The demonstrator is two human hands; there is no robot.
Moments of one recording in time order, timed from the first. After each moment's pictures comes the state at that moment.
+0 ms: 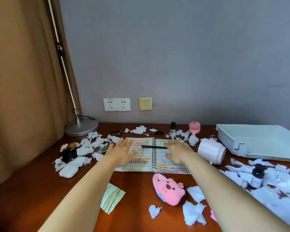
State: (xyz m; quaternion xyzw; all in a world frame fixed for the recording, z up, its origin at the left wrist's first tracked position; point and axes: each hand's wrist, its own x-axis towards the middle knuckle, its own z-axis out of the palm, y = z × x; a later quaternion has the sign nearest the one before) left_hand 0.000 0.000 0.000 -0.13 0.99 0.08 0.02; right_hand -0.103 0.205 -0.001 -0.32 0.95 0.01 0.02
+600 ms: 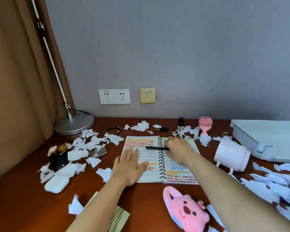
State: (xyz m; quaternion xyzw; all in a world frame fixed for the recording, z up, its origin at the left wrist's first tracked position) left_hand -0.046 -0.014 -0.070 -0.14 0.99 0.09 0.04; right_hand -0.155 0.154 -0.022 -0.35 0.94 0.03 -0.05
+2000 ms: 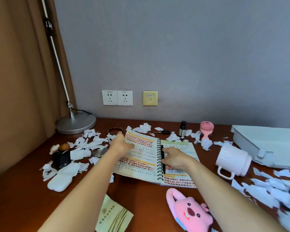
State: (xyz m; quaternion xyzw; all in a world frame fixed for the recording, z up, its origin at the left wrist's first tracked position) left_hand -0.061 -0.044 0.001 -0.28 0.86 0.43 -0.09; right_hand -0.135 0.138 -0.029 -0.21 0.90 -0.30 0.22
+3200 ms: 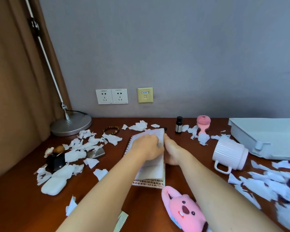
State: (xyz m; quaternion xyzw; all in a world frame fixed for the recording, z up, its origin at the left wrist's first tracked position) left_hand -0.079 0.040 0.013 -0.06 0.99 0.09 -0.01; right_hand -0.158 0.127 -0.035 0.02 0.63 -0.68 0.36
